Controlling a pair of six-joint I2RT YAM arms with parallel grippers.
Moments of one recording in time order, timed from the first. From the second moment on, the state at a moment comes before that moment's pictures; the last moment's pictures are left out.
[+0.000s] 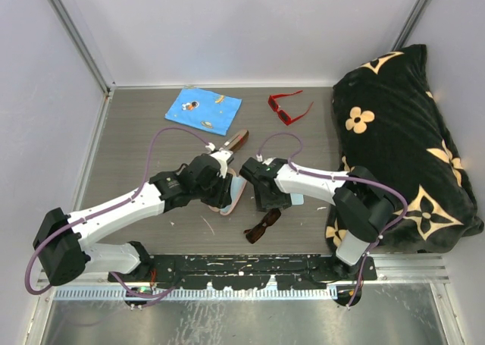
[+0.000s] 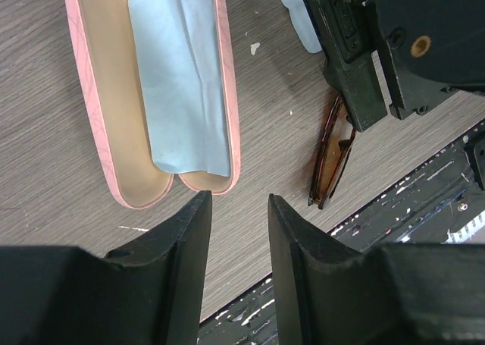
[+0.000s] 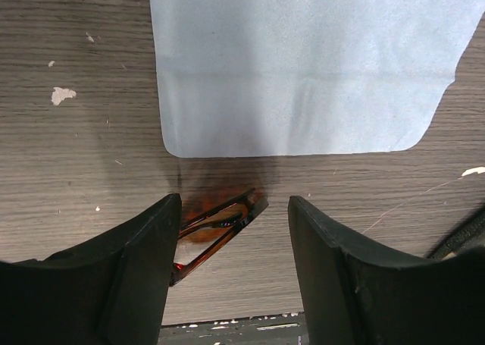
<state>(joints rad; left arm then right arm) -0.89 1.23 0.89 -0.49 0.00 -0.46 0.86 1.68 1.05 -0.83 0.29 0.74</state>
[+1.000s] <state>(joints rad) -0.89 1.23 0.89 -0.50 0.00 -0.46 0.87 1.61 0.97 -0.70 0.19 0.76</state>
